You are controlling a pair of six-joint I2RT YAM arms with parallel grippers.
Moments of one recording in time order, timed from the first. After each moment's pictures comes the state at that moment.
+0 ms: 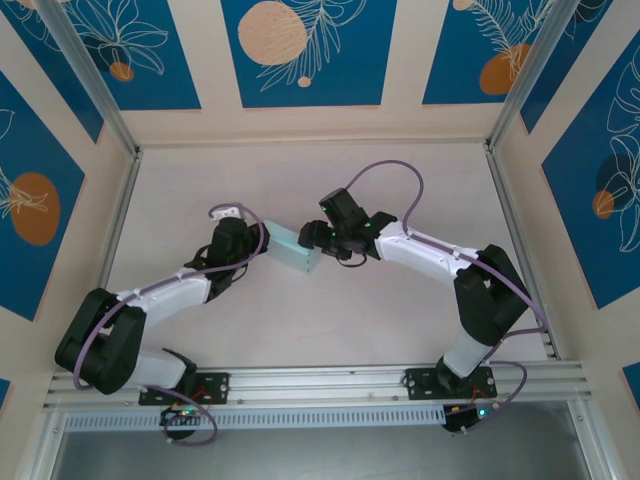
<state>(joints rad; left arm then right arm) -0.49 1.37 0.60 0.23 -0.16 -0.71 0.72 1.65 1.17 -0.44 -0.13 0.91</state>
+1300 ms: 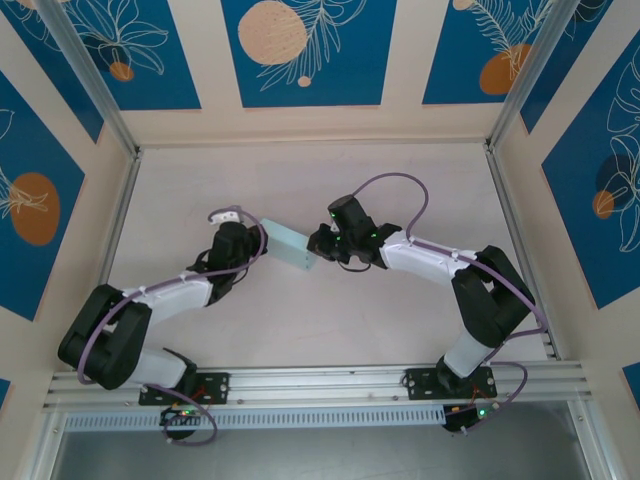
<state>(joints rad) -0.50 1.40 0.54 0.34 -0.18 -0.73 0.70 1.64 1.03 -0.21 -0.24 0.97</state>
